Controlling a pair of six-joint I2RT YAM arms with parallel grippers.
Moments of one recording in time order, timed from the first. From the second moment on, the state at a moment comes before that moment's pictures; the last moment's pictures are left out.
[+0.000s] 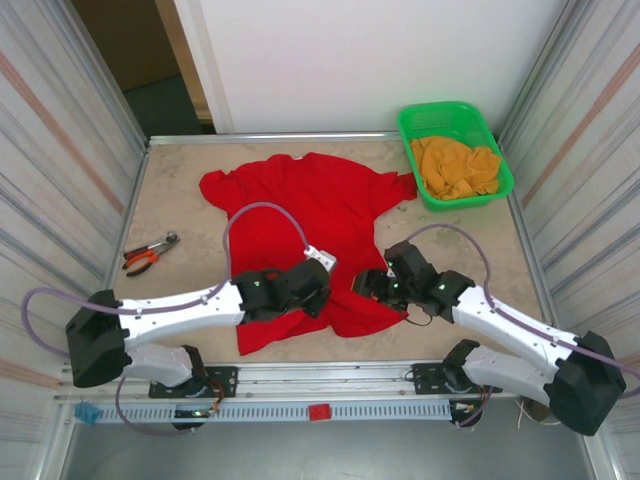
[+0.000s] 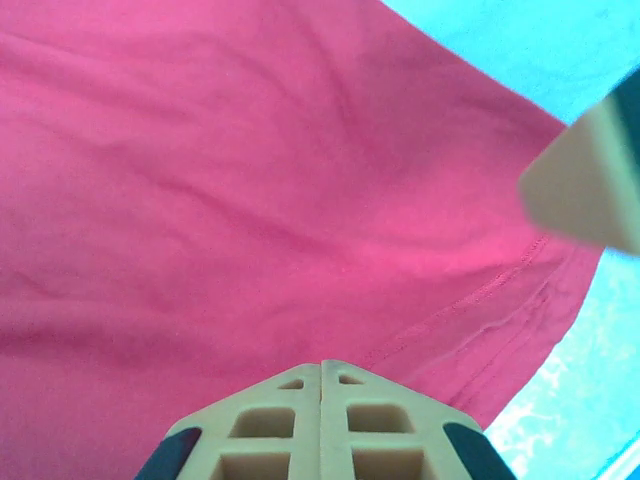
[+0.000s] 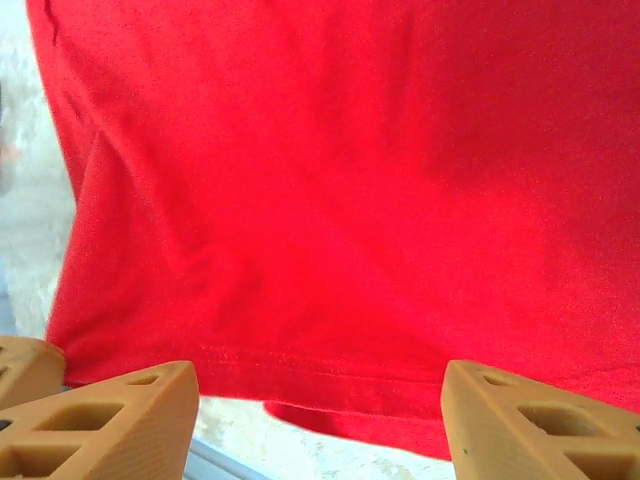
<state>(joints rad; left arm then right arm) -1.15 1.31 0.88 -0.47 -0.28 -0.45 0.77 1.01 0.59 -0.47 -0.16 1.05</state>
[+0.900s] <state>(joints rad) -1.15 1.04 0.79 -0.48 -0.32 -0.51 1.10 1.11 0.60 -0.21 0.09 1.64</state>
